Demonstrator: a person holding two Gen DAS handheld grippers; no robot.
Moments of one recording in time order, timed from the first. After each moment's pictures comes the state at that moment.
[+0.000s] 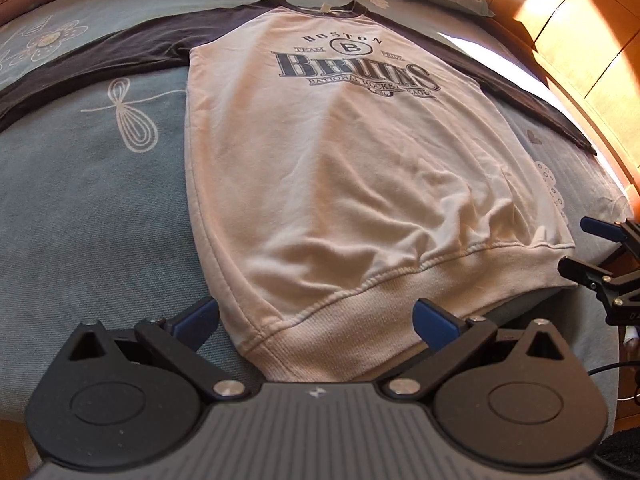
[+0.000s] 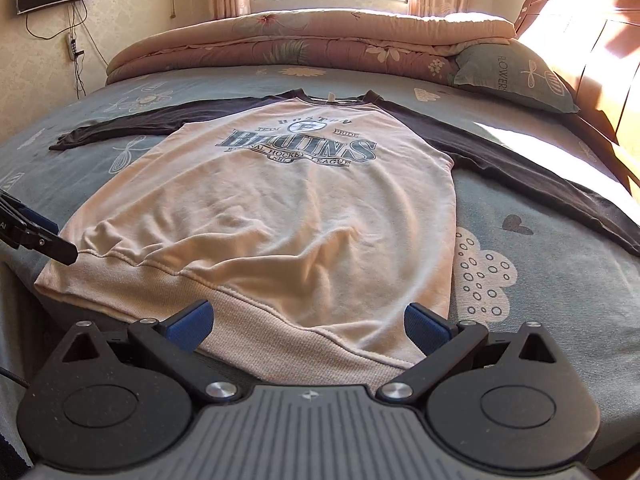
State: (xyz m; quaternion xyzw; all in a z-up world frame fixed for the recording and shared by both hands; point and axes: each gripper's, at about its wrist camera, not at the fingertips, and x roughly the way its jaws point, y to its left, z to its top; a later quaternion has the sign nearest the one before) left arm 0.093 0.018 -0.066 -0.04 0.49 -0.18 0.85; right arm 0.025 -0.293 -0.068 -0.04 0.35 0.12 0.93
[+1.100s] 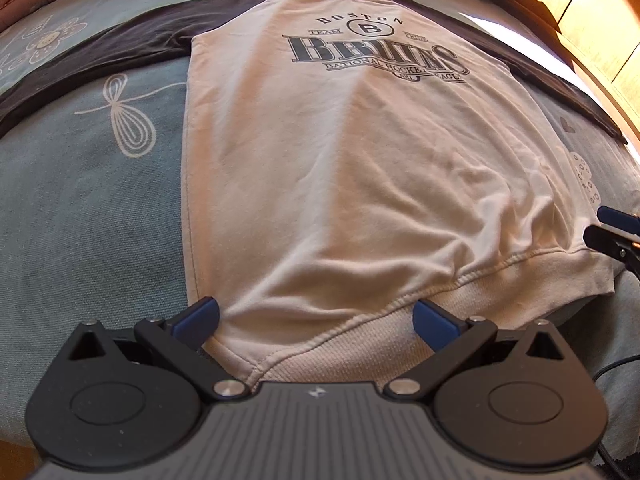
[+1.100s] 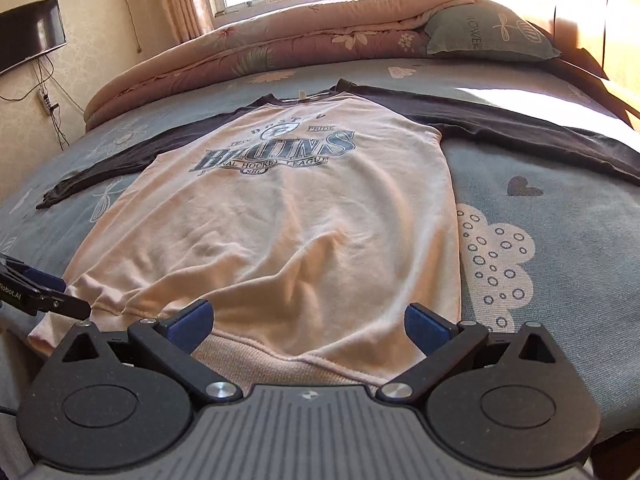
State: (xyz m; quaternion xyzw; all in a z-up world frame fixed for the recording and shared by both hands) left arm 0.118 0.009 -0.095 0.00 0.52 -0.13 0.84; right arm 0.063 -0.310 -0.086 0.07 0.35 0.11 0.93
